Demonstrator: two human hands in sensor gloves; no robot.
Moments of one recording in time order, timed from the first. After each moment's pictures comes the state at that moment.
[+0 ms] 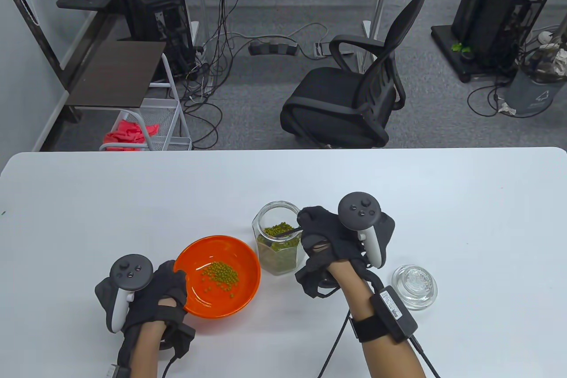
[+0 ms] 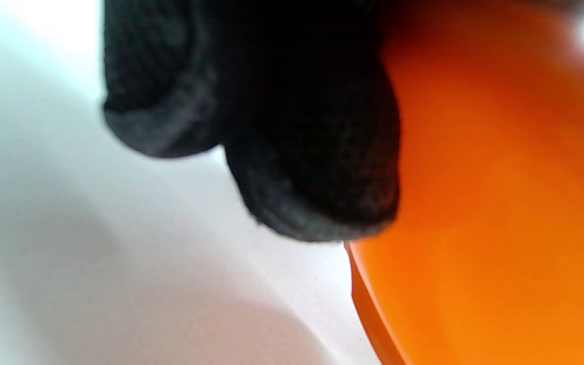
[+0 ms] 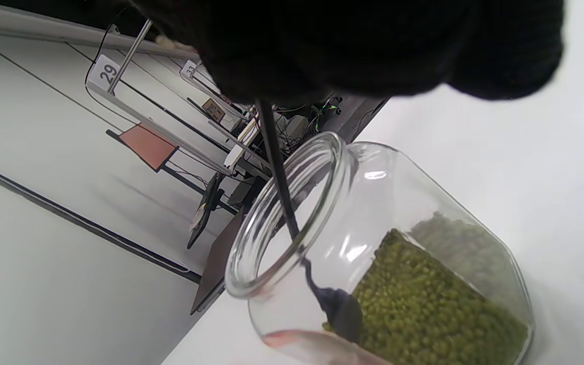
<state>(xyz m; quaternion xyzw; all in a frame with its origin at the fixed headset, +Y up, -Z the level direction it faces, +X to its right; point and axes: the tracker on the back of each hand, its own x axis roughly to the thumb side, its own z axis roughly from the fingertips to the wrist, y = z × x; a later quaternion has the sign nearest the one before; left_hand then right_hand) -0.289 -0.722 -0.307 -0.08 0.15 0.38 0.91 0.101 -0.634 -0.376 -0.05 0.02 0.88 0.47</state>
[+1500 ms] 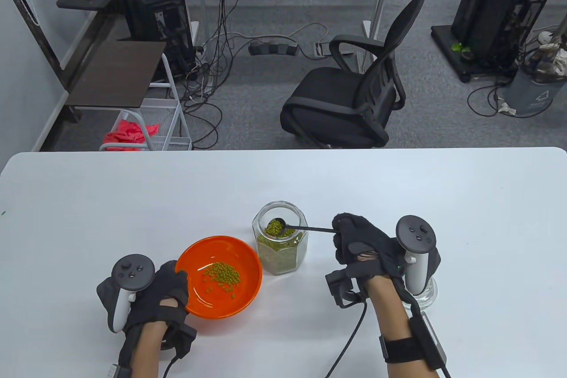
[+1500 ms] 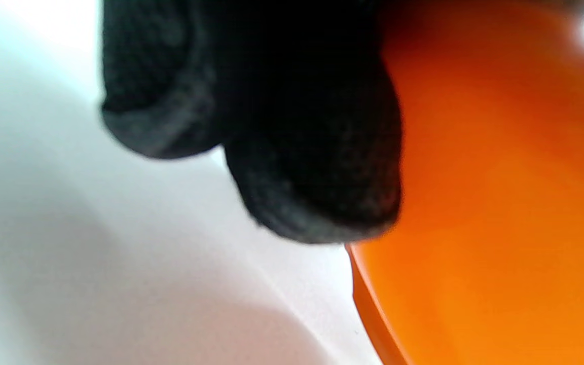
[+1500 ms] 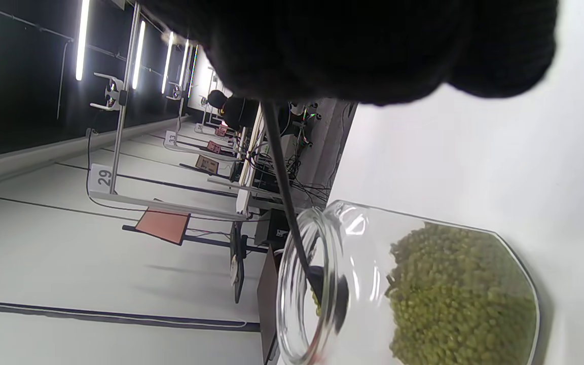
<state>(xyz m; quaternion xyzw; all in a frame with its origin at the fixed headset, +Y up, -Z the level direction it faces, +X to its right) -0.287 -0.722 -0.307 -0.08 0.14 0.38 0.91 0.168 -0.655 -0.344 -0.12 0.01 0.77 0.63</state>
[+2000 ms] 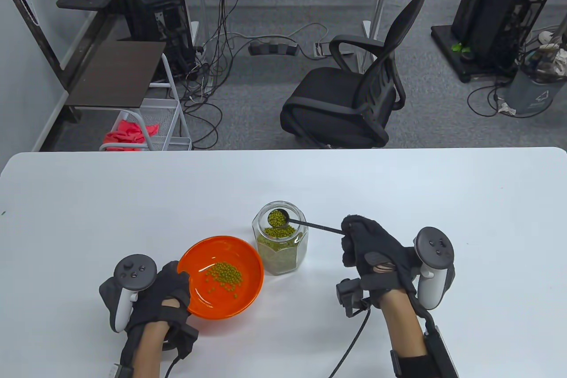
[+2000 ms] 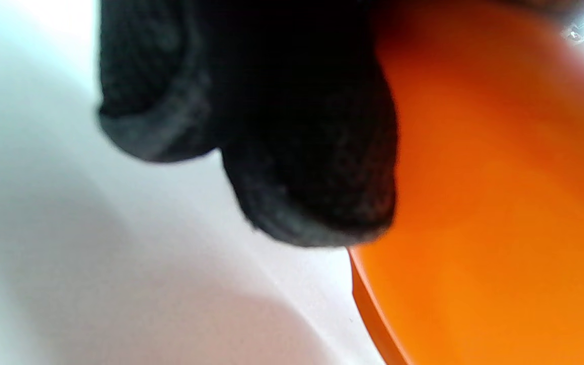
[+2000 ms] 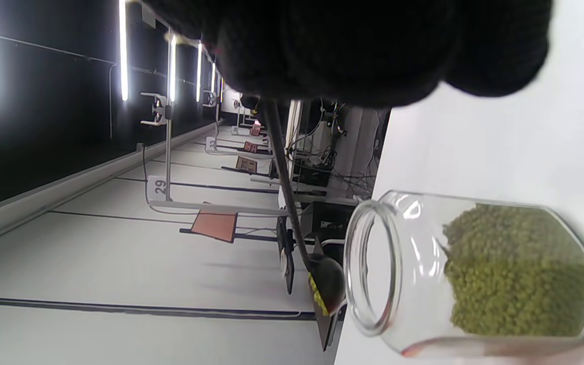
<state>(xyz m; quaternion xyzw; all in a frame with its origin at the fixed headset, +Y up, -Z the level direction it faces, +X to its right) -0.283 -0.724 -0.307 -0.09 0.14 0.38 0.91 0.171 -0.642 -0.319 -0.06 0.00 0.73 0.68</state>
